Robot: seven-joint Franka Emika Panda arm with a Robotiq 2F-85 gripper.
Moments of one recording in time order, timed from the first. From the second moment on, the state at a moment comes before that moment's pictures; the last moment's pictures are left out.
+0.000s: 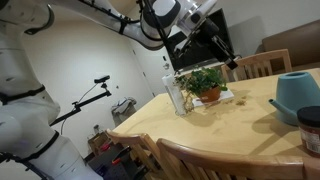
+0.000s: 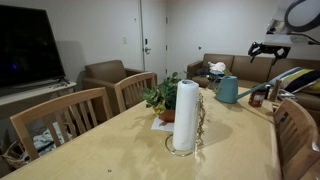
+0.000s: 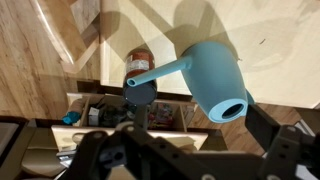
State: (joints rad) arm -0.26 0.19 -0.21 -2.09 -0.30 2.66 0.84
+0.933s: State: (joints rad) arm -0.22 0.41 -0.35 -1.86 -0.33 2.59 0.51
